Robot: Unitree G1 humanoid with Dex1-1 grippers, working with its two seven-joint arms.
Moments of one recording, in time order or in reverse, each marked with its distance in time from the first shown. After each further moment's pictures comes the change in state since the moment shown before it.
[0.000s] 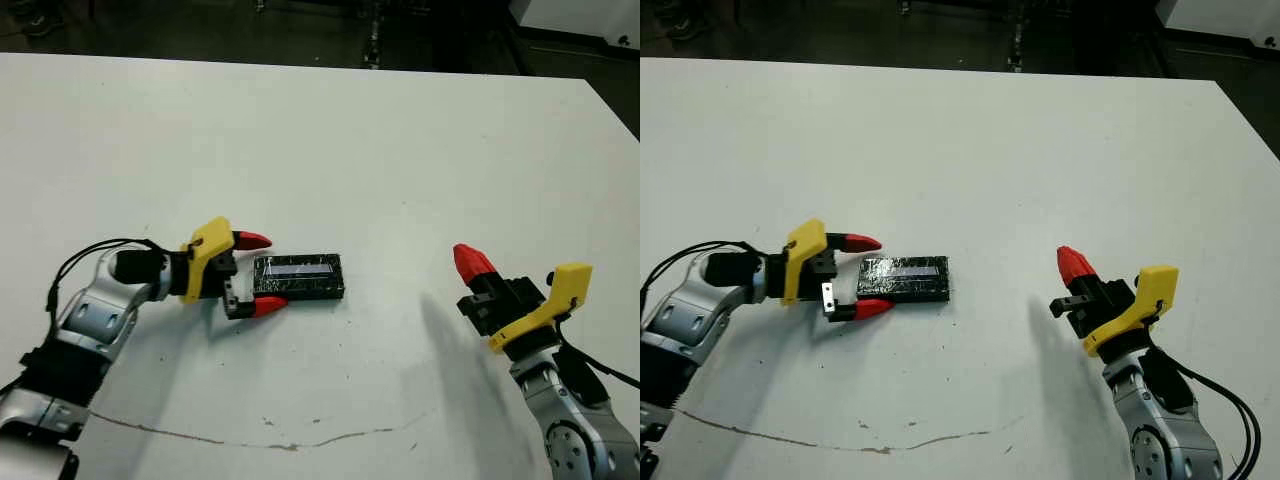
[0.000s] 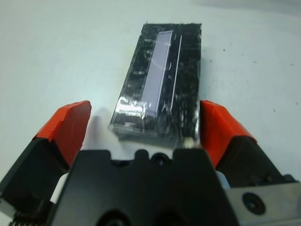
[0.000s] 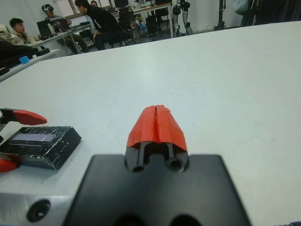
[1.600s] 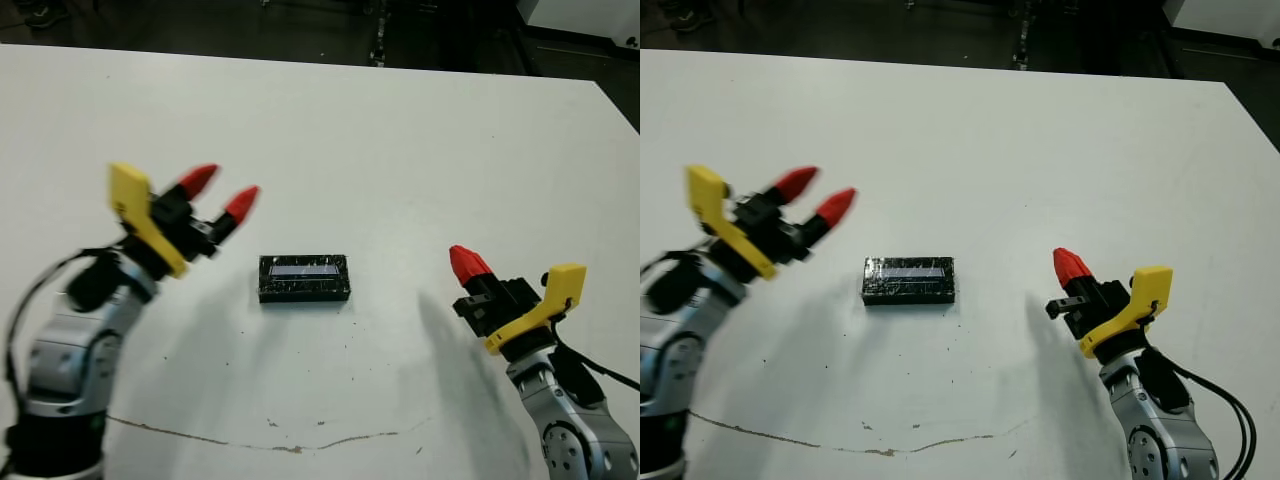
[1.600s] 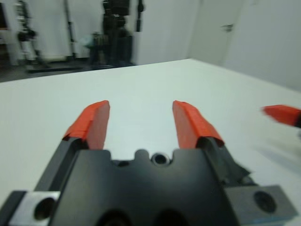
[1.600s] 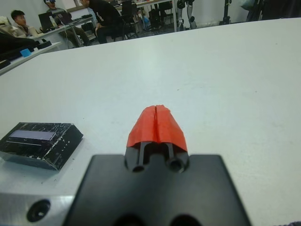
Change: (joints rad) left arm 0.199 -0.330 0.203 -0.585 -0.237 0.300 0.637; right arm 0.001 0.003 0.015 0.008 -0.010 -0.006 0.000
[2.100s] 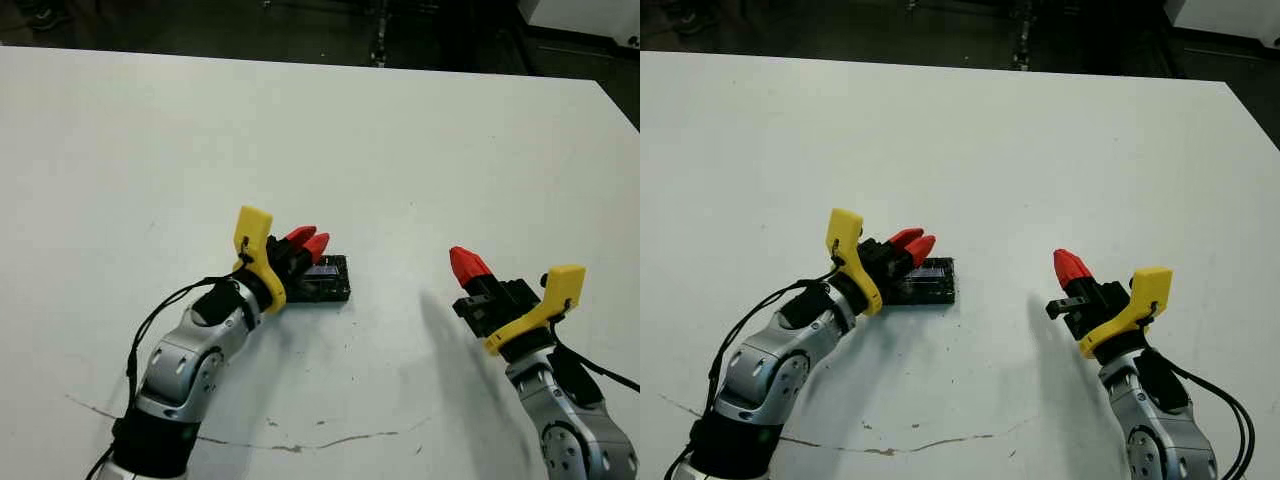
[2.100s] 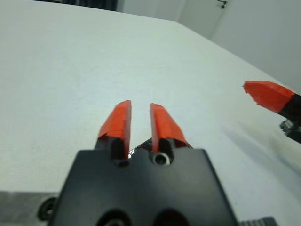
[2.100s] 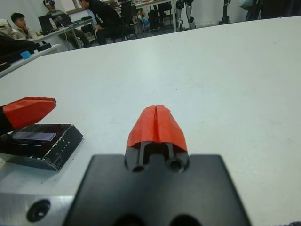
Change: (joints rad) left arm -0.008 -0.158 -0.195 0.107 0.100 0.121 0.186; right arm 0.001 0.003 -0.002 0.009 0.000 -0.007 0.000
